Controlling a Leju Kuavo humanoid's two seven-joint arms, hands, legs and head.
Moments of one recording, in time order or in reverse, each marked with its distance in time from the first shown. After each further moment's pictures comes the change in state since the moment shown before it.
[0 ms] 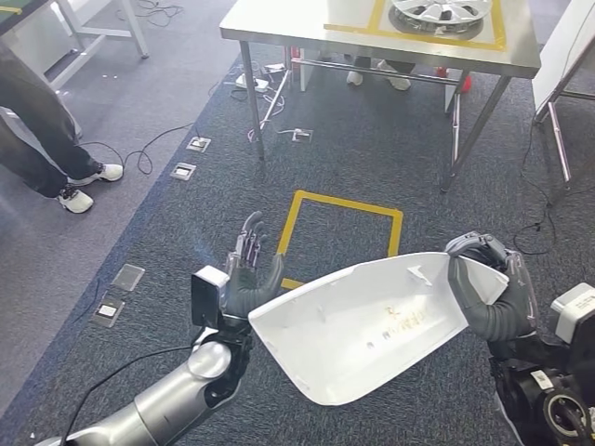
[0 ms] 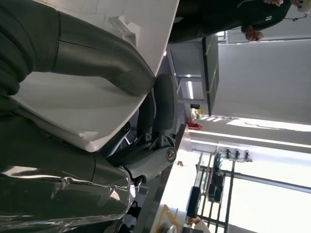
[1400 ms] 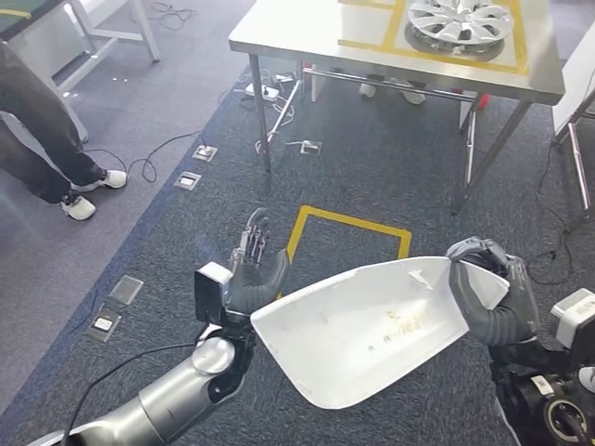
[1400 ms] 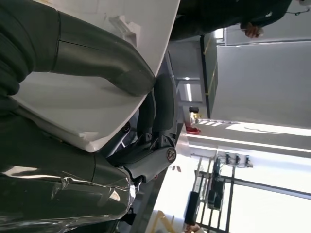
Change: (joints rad) left arm -0.021 -0.006 -0.006 0.016 0.015 -0.016 -0.017; right arm 0.013 0.003 0.001 0.004 -0.002 -0.003 -0.005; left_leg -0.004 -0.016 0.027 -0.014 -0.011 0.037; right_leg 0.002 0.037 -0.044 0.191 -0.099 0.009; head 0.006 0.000
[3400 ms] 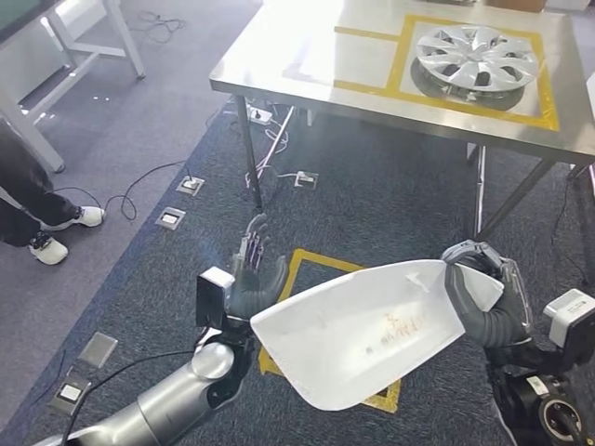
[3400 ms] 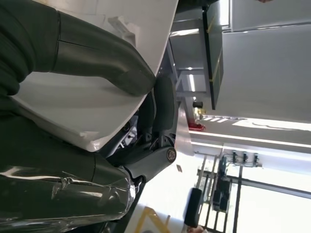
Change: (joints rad) left arm 0.016 0.002 -0.002 0.005 -0.019 0.013 0.016; right arm -0.001 0.013 0.000 0.026 -0.003 0.017 -0.005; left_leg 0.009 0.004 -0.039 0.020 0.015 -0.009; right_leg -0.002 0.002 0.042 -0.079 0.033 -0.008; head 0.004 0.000
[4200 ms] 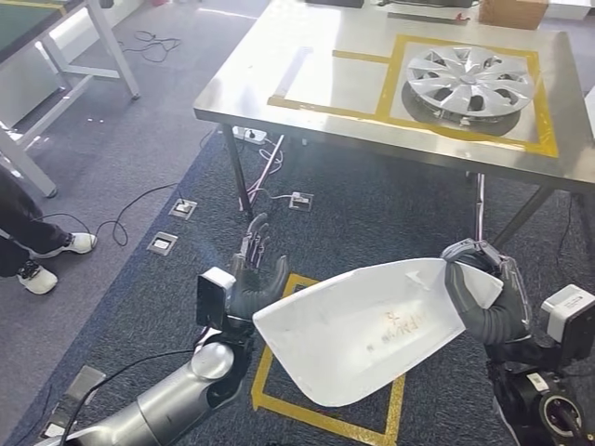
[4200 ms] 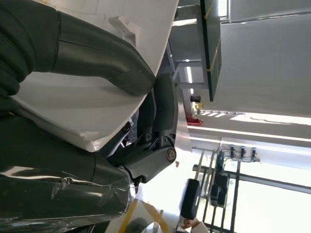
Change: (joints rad) left arm 0.000 0.003 0.000 0.000 -0.019 0.002 0.009; right arm -0.003 0.005 -0.001 0.012 0.000 0.017 0.002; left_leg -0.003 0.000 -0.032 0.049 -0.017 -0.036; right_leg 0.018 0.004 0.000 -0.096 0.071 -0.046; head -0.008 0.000
